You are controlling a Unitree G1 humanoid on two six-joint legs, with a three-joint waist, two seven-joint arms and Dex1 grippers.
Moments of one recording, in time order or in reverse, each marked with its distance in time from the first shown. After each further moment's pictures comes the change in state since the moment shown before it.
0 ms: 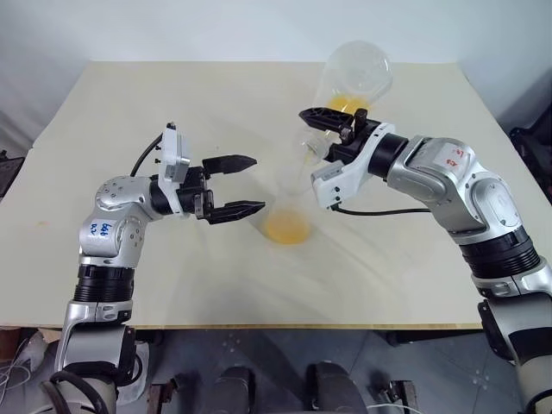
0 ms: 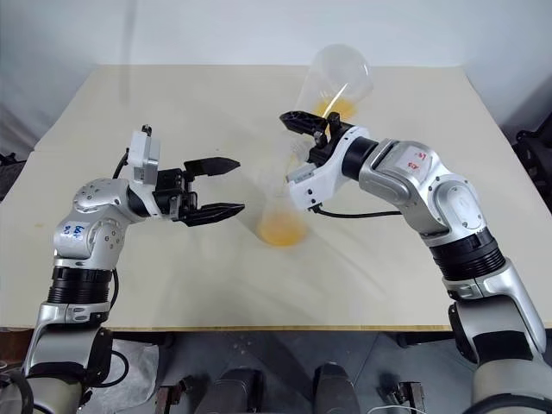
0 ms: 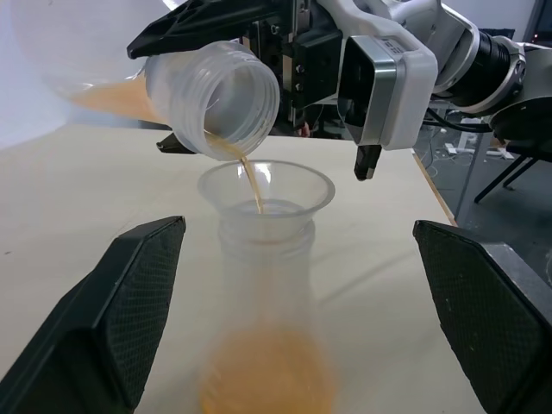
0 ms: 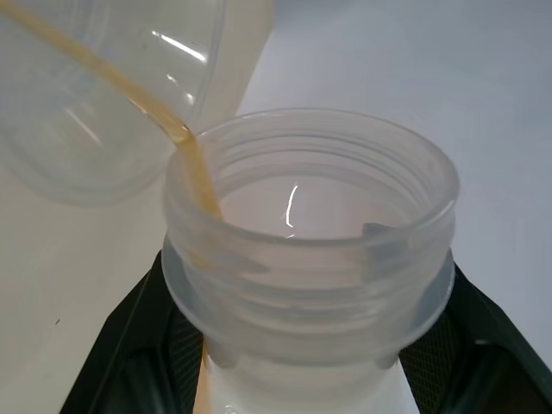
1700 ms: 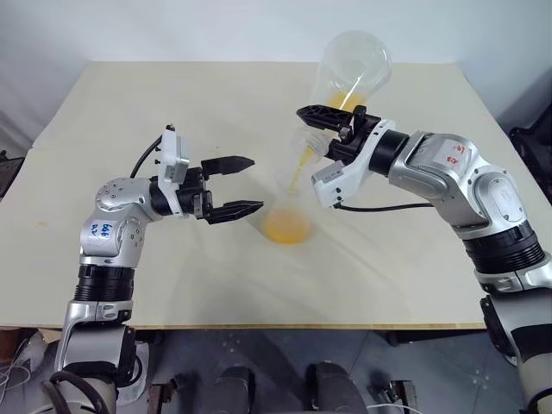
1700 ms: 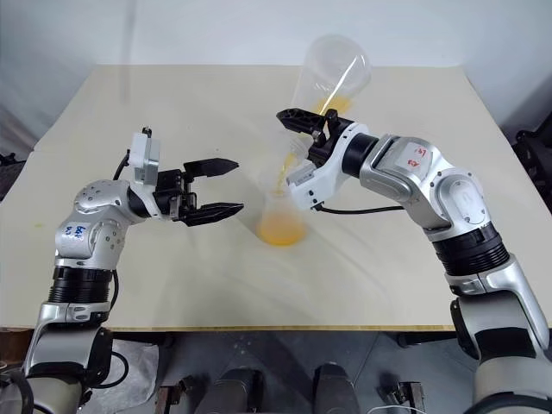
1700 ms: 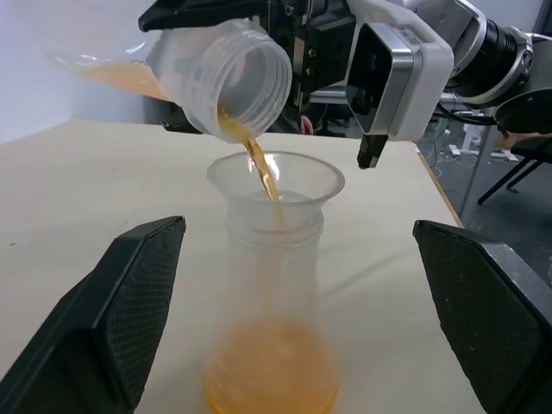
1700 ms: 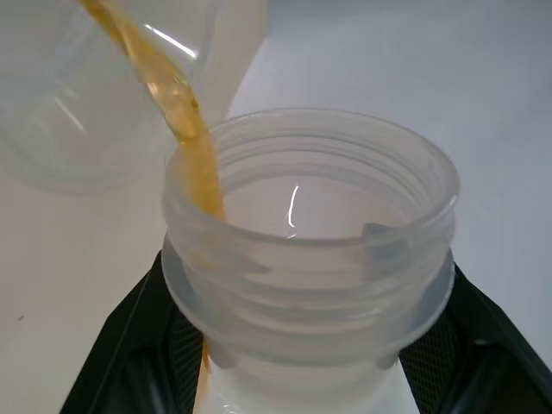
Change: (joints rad) left arm 0.000 0.000 0.000 0.018 0.004 -0.012 0.000; right arm -0.028 -0.012 0.000 0.022 -0.040 -0.066 -0.038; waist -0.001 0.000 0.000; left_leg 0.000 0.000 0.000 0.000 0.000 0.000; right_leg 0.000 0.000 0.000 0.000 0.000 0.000
